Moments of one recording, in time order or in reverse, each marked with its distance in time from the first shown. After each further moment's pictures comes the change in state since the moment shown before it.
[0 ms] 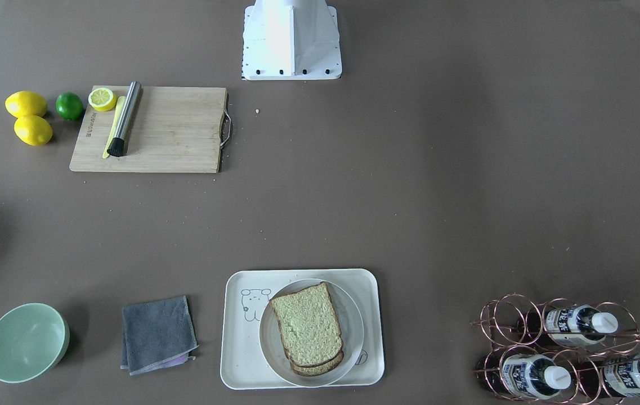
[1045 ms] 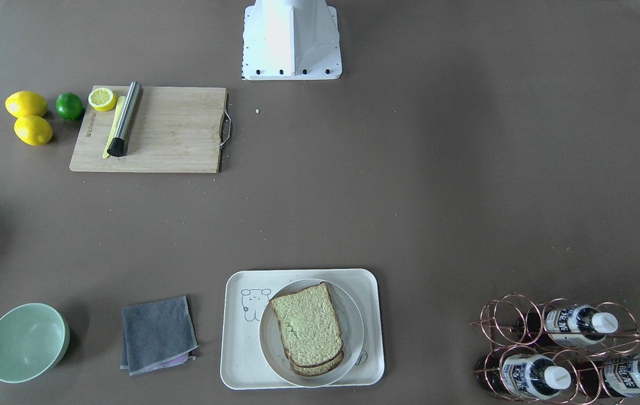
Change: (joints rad) left arm 0.001 -0.023 -0.022 -0.005 -0.004 -0.075; right arm -0.002 0.001 -0.006 0.001 -0.002 0.002
